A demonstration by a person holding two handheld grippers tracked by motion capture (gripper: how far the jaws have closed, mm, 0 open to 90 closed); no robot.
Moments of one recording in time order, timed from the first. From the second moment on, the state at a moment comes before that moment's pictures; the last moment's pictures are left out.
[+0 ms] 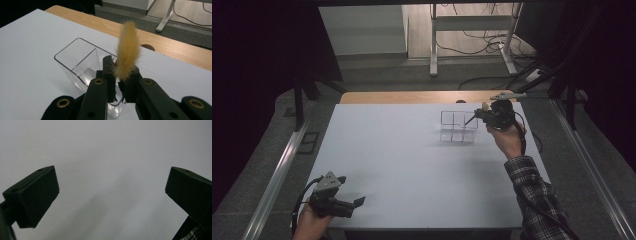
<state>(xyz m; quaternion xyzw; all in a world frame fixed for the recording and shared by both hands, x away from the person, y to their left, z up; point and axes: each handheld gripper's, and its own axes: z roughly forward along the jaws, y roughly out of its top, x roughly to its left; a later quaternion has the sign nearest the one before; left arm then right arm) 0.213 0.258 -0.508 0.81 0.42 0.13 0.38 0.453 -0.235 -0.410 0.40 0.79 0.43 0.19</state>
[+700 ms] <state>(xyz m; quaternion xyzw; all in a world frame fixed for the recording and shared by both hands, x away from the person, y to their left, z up) 0.213 0.257 -0.509 0.82 0.41 0.13 0.38 0.456 -0.232 -0.433 0.41 0.79 0.41 0.18</state>
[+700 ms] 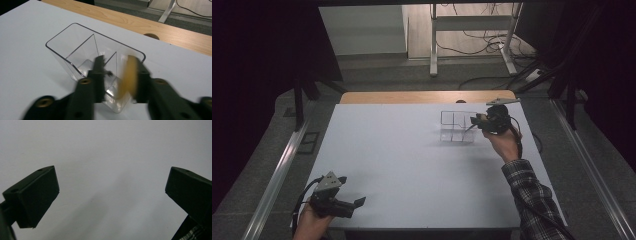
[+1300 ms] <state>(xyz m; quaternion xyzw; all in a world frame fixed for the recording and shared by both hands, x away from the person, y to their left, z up) 0.214 0.257 -0.508 0.82 0.41 0.13 0.38 0.454 -0.235 -0.434 0.42 0.80 0.40 0.19</state>
